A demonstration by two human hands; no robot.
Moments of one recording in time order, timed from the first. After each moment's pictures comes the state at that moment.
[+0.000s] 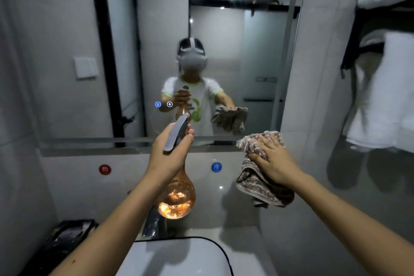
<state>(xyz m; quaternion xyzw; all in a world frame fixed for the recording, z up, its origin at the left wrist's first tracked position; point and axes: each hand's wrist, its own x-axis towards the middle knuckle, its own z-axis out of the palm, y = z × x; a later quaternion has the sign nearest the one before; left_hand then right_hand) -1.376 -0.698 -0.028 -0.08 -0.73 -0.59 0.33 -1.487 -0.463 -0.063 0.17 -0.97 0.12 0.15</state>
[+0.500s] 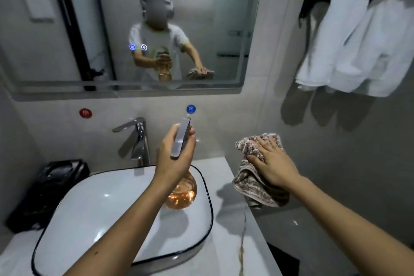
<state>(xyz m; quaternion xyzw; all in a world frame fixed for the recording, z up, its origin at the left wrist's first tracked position) -1.260 -0.636 -0.125 -0.08 -0.75 -0.61 0.25 -1.313 -0.396 -0.153 0.09 -0.99 0.10 0.05</state>
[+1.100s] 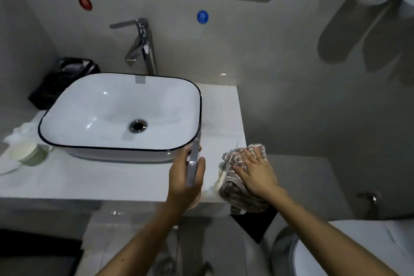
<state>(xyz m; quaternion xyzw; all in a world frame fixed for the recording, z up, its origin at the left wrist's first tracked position) -1.150 -0.510 -0.317 0.09 -0.77 -0.59 0.23 -1.243 -0.327 -0.349 0.18 -0.97 0.08 -0.15</state>
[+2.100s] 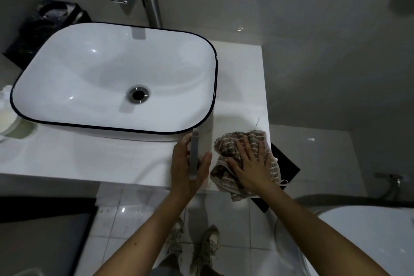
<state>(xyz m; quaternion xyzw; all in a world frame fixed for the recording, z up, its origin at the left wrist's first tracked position) -1.178 -0.530 -0.423 0.16 -0.80 -0.54 0.20 -1.253 -0.363 -0.458 0.15 -0.96 0.10 -0.24</state>
